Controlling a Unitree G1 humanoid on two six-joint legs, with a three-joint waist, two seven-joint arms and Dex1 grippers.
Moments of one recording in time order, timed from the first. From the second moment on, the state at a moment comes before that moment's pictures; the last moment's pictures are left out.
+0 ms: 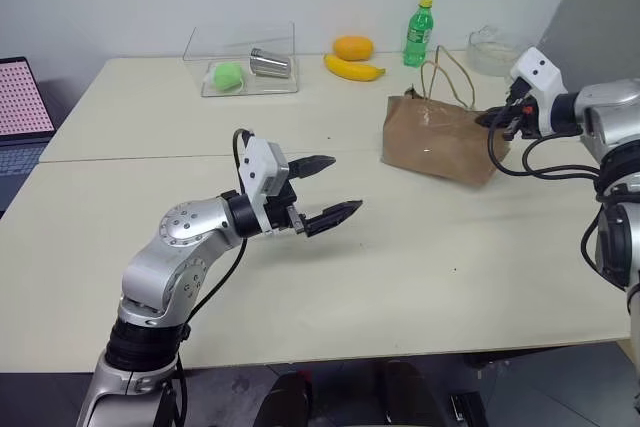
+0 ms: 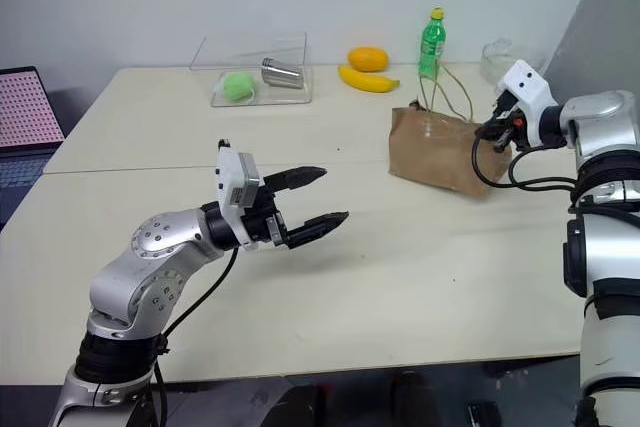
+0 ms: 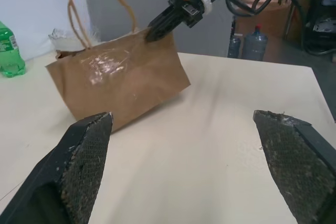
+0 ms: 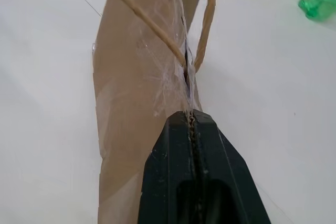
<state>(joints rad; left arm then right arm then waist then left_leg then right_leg) -0.39 0.51 -0.03 -0.39 -0.55 0.50 -0.79 -1.35 -0.71 0.10 1.25 -0.17 0.04 1.16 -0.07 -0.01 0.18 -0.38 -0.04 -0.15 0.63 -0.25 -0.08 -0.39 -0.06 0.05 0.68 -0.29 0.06</state>
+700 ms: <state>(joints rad) -0.43 0.48 -0.05 -0.39 -0.55 0.52 -0.78 -1.31 -0.72 0.19 1.23 -0.26 0.02 1.07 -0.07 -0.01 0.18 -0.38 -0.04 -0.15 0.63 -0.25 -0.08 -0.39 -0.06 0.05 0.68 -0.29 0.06</state>
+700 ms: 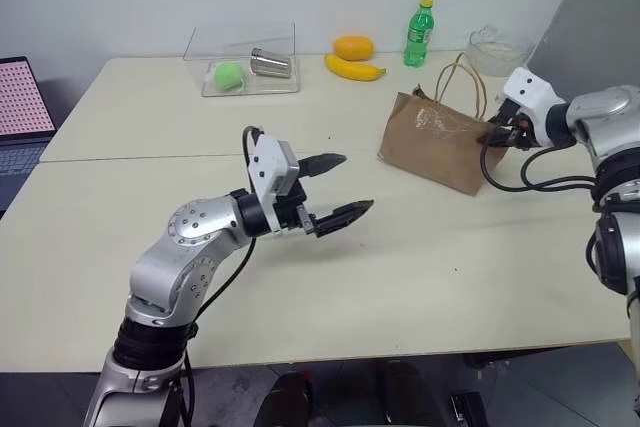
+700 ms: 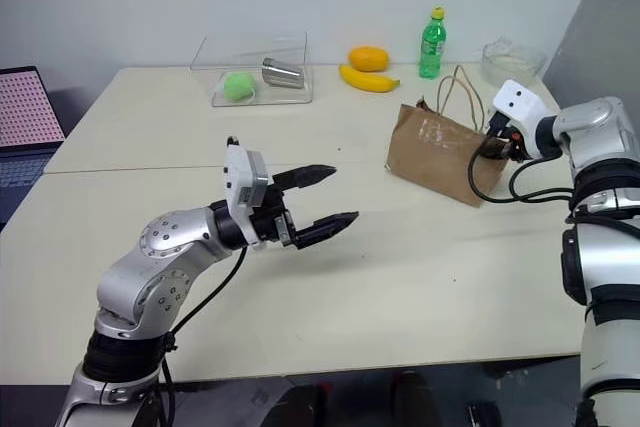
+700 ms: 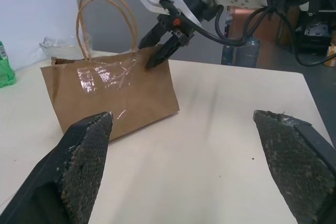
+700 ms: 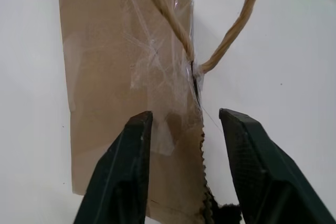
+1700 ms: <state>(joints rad) -0.42 0.47 -0.07 -0.39 -0.55 0.50 -0.78 -1.39 -0.64 0.22 1.33 -0.31 0.08 0.98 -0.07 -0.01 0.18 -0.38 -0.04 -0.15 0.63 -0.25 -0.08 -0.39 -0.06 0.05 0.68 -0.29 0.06</state>
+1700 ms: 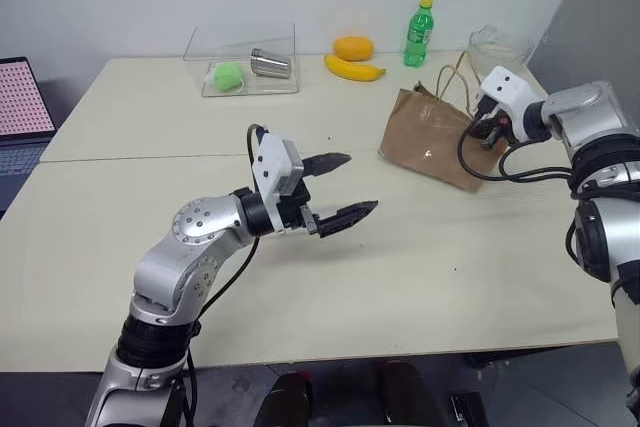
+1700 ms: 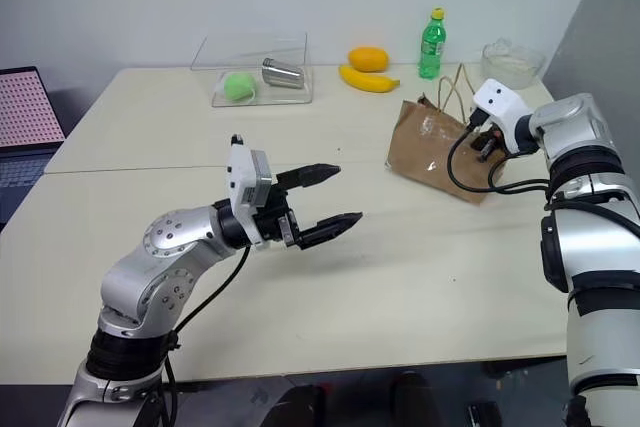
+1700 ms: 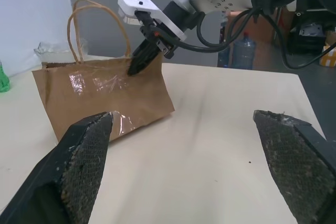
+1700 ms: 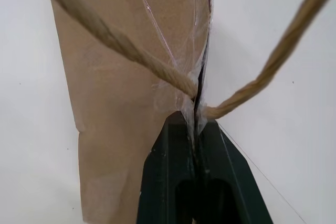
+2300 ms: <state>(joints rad) -0.29 0.50 0.00 -0.49 -0.60 0.56 -0.72 -1.40 -0.59 0.22 1.29 -0.30 -0.03 1.05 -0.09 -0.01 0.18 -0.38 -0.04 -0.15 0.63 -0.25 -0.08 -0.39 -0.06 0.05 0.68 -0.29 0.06</state>
